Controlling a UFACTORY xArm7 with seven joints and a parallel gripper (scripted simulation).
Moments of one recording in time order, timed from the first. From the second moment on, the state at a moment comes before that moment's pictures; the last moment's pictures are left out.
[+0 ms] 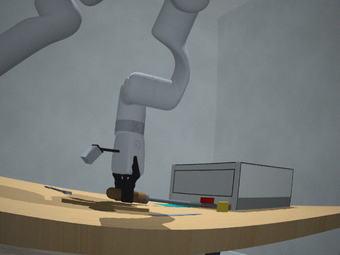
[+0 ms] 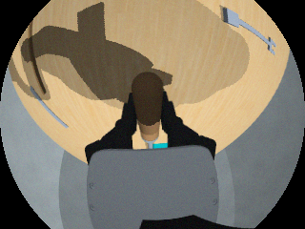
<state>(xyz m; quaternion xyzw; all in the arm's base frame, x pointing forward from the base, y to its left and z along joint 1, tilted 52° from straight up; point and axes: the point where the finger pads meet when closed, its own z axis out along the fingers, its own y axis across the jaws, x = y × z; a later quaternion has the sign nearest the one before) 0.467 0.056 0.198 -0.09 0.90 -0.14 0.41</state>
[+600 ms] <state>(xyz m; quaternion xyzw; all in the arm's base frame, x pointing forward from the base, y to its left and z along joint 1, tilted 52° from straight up) 0.439 0.044 0.167 -0.09 0.89 -0.14 0.42</state>
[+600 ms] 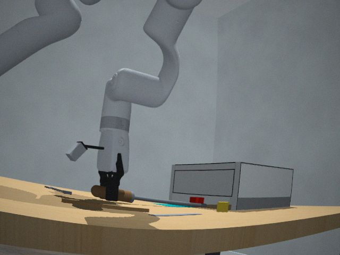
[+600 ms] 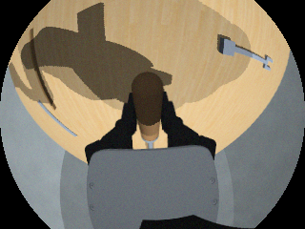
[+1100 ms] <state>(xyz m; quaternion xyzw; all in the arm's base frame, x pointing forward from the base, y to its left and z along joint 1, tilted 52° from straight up) 0.422 0.037 0.148 -0.09 0.89 -0.14 0.41</state>
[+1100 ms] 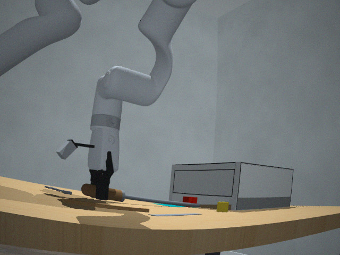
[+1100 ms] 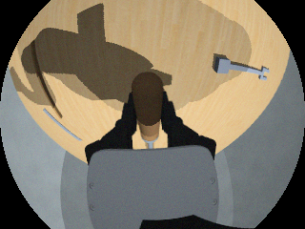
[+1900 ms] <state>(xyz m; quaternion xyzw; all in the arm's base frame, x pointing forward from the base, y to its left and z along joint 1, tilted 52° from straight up) 0.413 0.033 0.138 -0.09 0.89 -0.14 0.42</state>
